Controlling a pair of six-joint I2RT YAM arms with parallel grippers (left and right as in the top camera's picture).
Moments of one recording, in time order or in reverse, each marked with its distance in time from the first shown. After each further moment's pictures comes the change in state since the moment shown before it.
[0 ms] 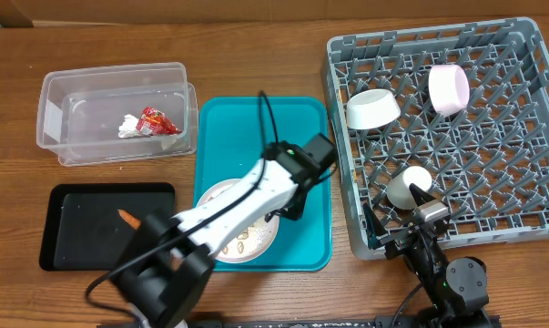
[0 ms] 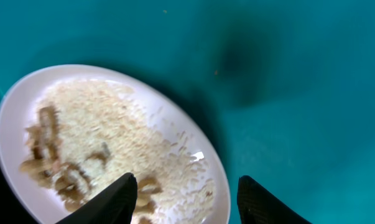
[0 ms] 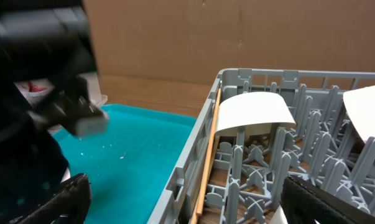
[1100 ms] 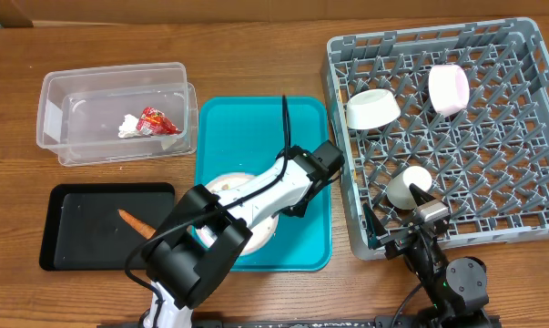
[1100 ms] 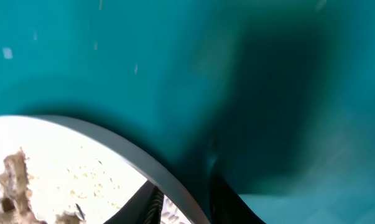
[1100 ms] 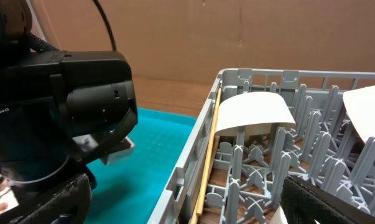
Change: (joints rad) left arm -0.004 0.142 0.000 0.140 -0.097 0.103; right arm 0.000 0.000 0.000 0.000 0.001 -0.001
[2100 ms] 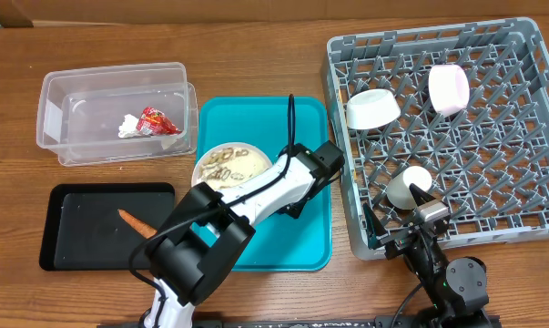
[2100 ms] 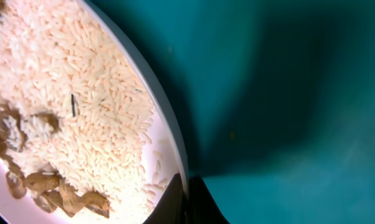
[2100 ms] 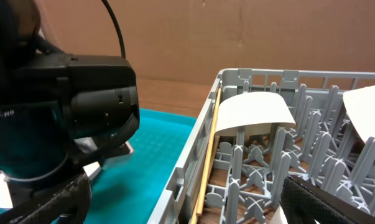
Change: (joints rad) left arm 0.000 0.021 0.049 -0.121 -0.044 0.057; right arm 0.000 0.000 0.000 -0.001 0.000 0.001
